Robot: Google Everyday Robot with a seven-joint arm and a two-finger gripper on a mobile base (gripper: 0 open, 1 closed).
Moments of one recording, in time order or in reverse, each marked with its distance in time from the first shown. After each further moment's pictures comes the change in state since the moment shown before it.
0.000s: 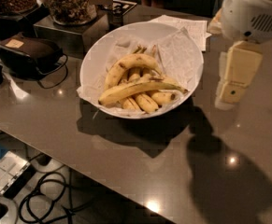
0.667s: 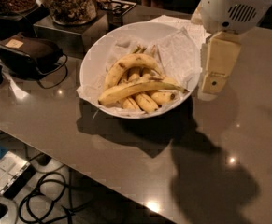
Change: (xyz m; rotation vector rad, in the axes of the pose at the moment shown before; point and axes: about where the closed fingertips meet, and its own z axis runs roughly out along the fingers) arm -0.036 -0.011 -0.002 0.019 -0.012 -0.056
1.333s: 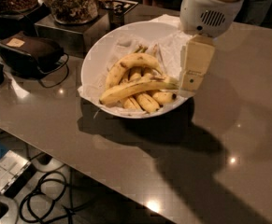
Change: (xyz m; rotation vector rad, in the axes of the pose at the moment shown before) arm -0.016 -0.018 0.031 -0.047 0.004 0.043
